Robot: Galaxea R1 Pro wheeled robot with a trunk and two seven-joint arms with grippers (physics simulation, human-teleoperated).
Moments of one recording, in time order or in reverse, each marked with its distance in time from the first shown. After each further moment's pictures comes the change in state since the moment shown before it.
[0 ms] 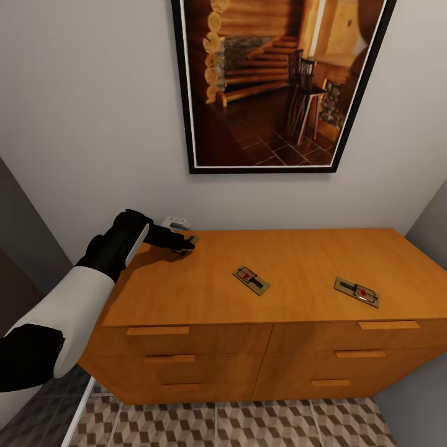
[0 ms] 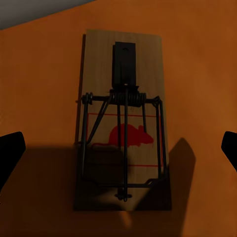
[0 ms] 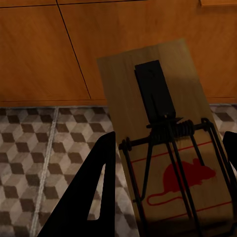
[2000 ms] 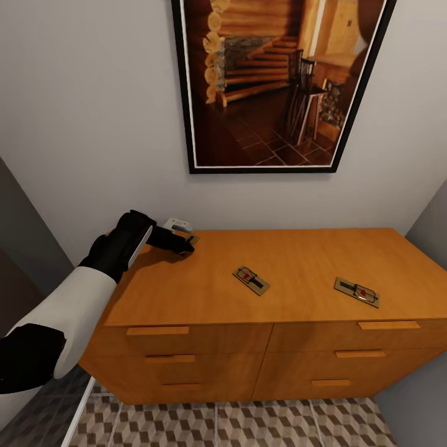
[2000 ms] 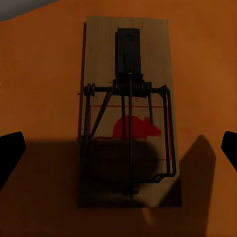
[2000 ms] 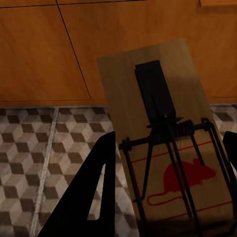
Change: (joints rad) left arm 0.000 -0.005 -0.034 0.002 -0.040 0.003 0.006; right arm 0.000 0.000 0.000 0.000 0.000 0.000 0.000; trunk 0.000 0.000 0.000
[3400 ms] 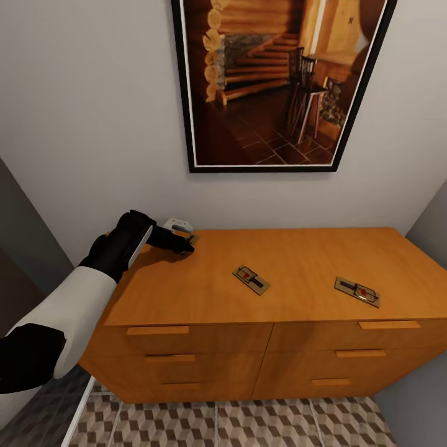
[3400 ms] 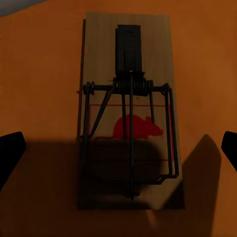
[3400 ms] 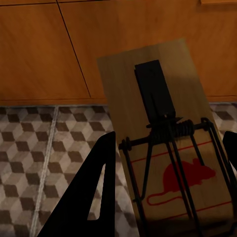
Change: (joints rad) left arm -0.001 0.000 -0.001 0.001 -0.002 -0.002 -0.002; right arm 0.000 0.000 0.000 0.000 -0.001 0.000 0.000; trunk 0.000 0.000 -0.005
